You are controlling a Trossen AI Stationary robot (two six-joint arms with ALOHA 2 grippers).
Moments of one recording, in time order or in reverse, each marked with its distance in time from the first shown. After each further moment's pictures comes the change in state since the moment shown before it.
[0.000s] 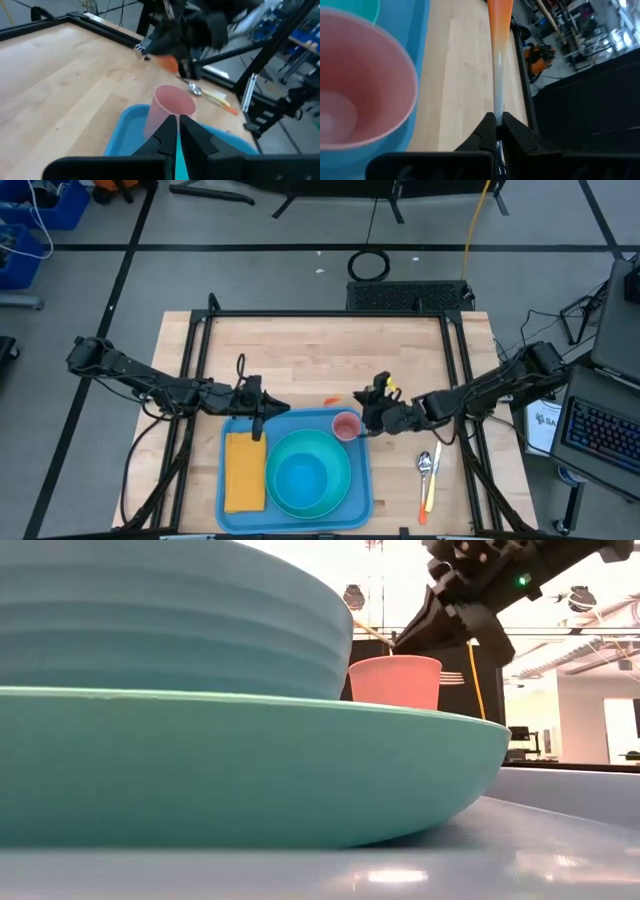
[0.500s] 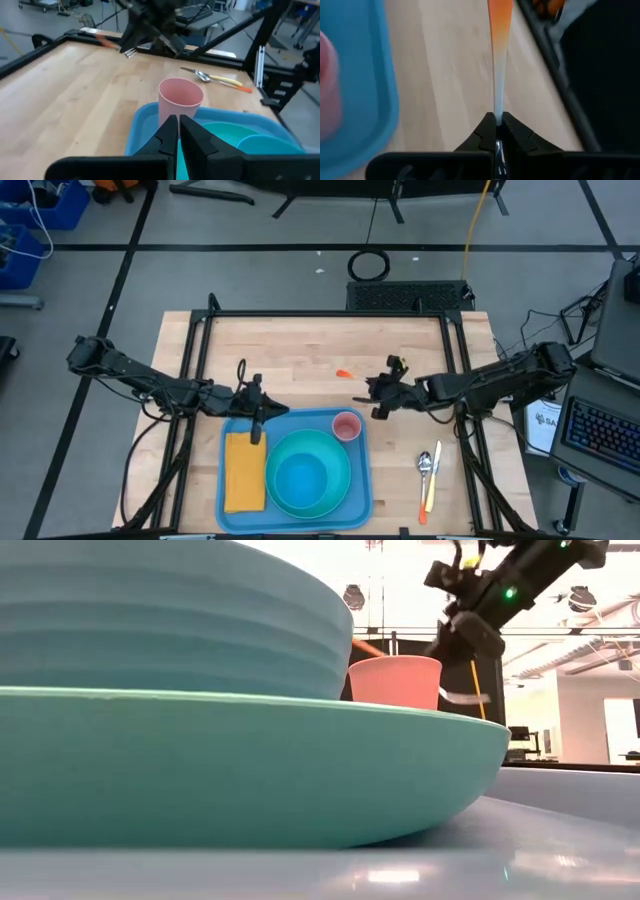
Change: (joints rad) left arm -0.013 0.000 0.000 -0.027 -0.011 0.221; right arm -0.174 -0.120 -0.001 -0.272 -0.147 0.413
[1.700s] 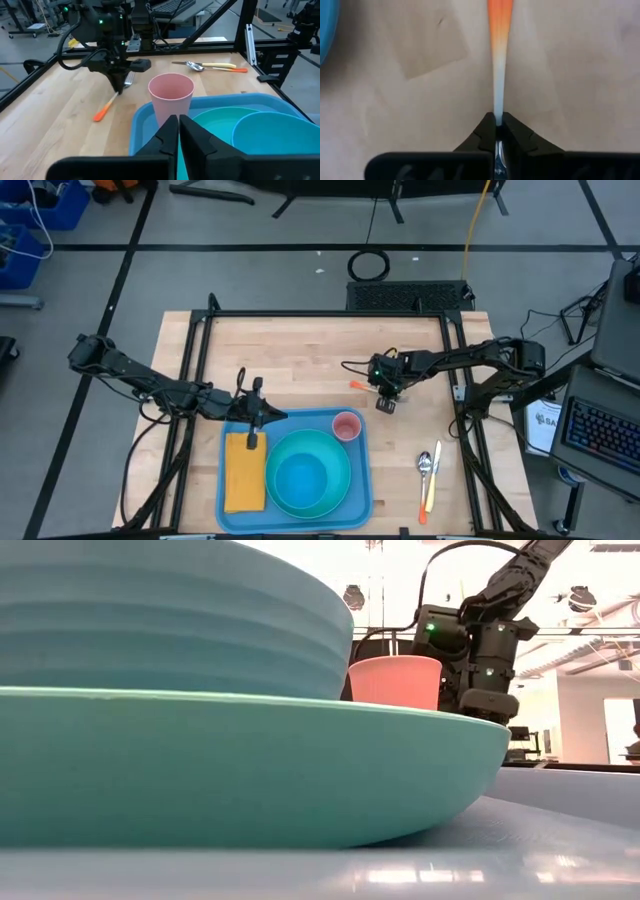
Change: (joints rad) left arm -0.046 0.000 0.000 -0.009 0.006 0.194; right arm -0.426 0.259 -0.003 -0.222 -0.690 0.113
